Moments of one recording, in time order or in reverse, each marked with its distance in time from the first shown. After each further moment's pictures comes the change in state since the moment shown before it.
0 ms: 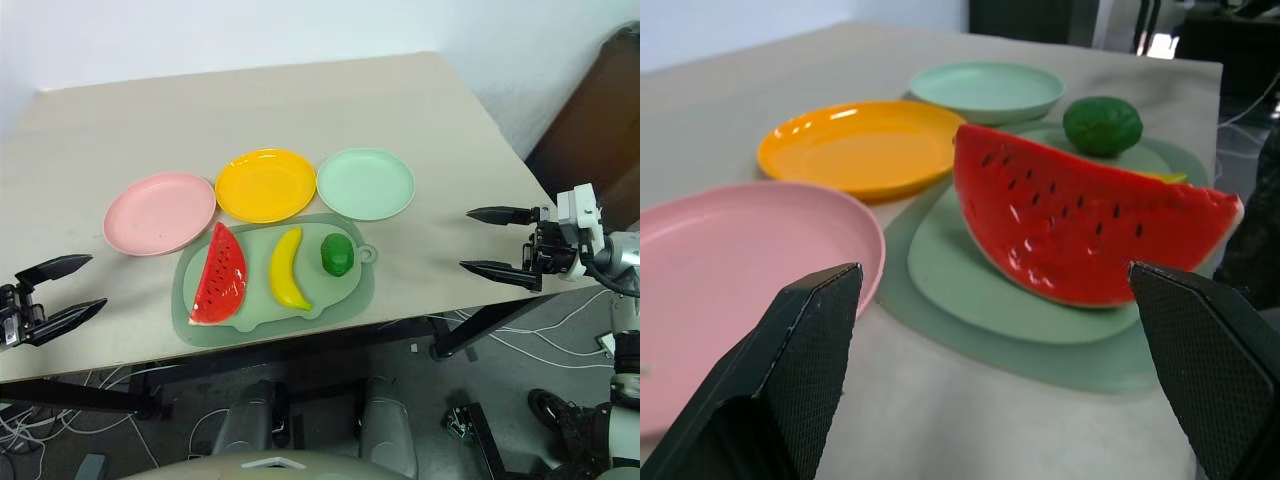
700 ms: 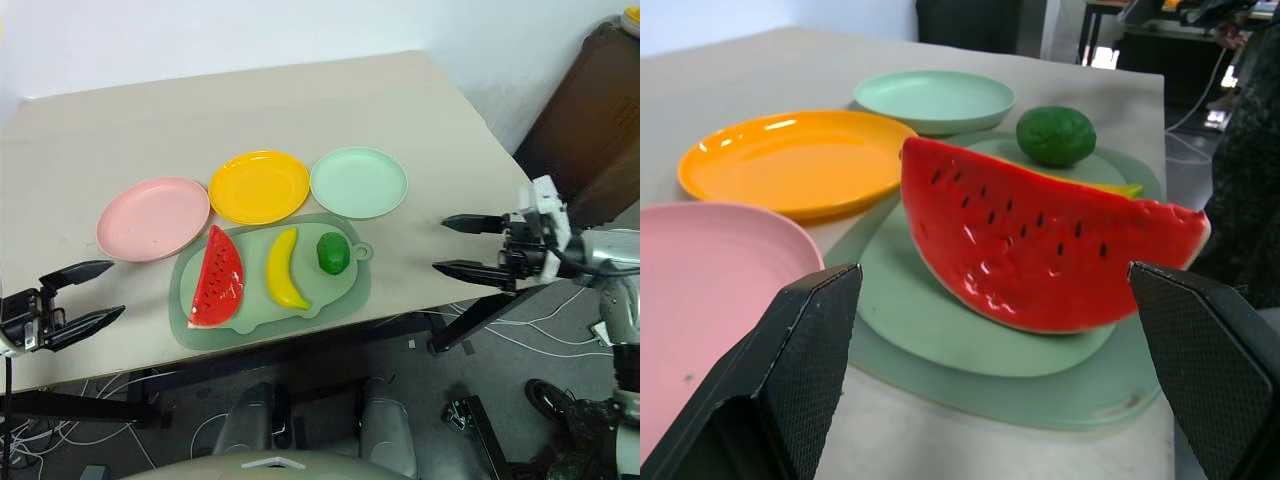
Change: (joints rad) left arm -0.014 -0.028 -0.043 -0.035 0.005 0.015 -0.024; right arm 0.059 0.029 0.040 -0.442 0.074 0.537 -0.318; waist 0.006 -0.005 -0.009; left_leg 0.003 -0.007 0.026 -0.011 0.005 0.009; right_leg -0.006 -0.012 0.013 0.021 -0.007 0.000
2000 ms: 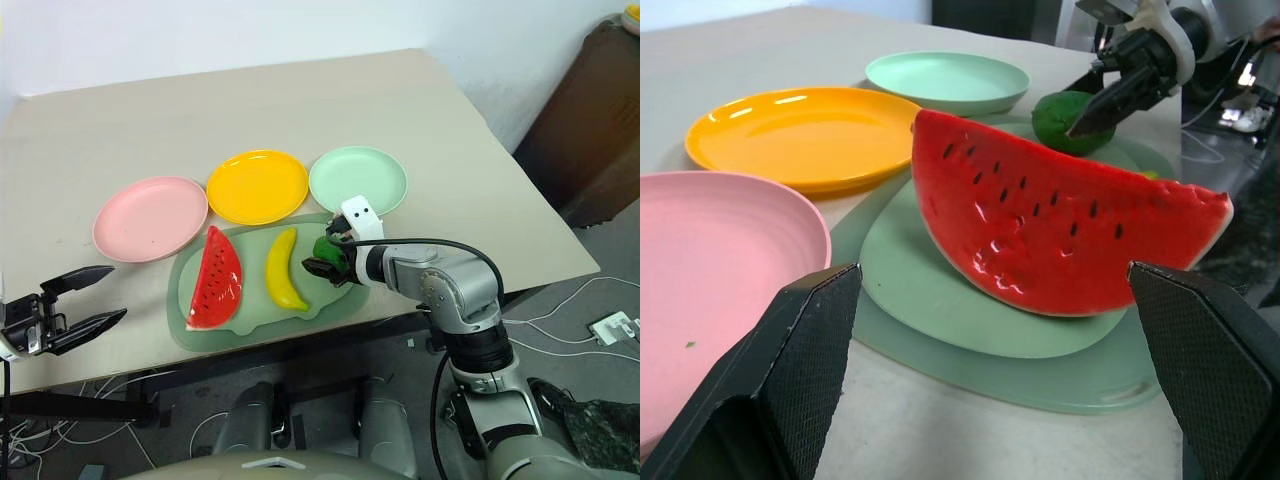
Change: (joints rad) left arm 0.046 -0.009 0.001 -0.017 0.005 0.001 0.043; right arm -0.243 0.529 0.373 -0.247 -0.082 0.676 -0.940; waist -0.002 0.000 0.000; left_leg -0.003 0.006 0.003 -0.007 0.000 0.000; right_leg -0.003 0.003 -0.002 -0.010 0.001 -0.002
